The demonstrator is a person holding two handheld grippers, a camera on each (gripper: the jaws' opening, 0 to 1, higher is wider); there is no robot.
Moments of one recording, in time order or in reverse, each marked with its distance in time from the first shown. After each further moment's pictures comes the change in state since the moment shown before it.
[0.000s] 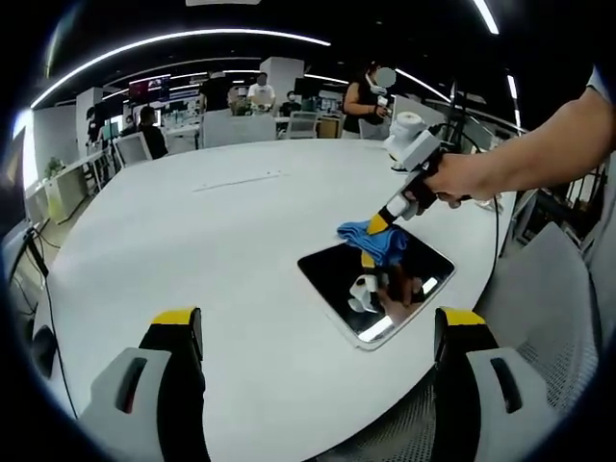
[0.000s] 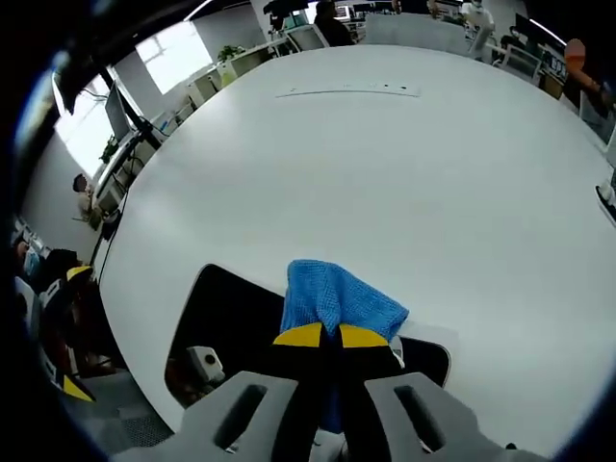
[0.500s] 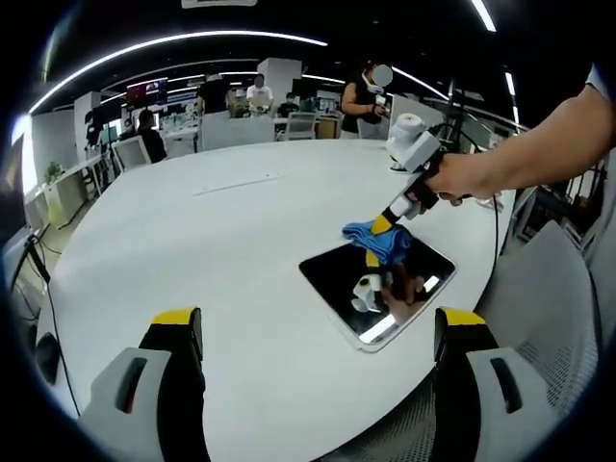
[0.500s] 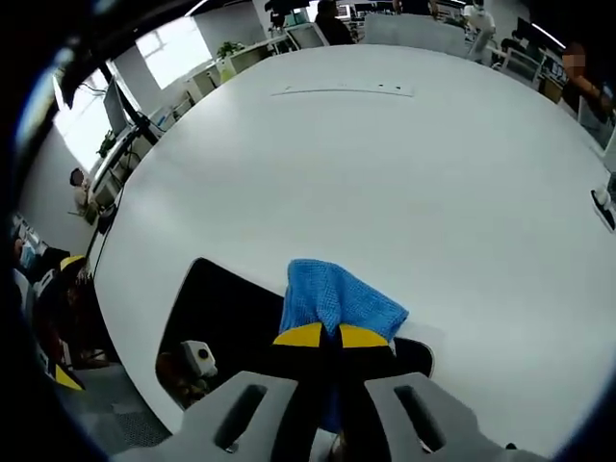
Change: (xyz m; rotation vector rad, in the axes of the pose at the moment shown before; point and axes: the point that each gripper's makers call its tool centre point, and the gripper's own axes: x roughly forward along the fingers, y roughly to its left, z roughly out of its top) left arm -0.002 0.003 0.004 0.017 -0.003 0.003; right arm -0.003 -0.009 -0.002 -0.023 0.014 -0.029
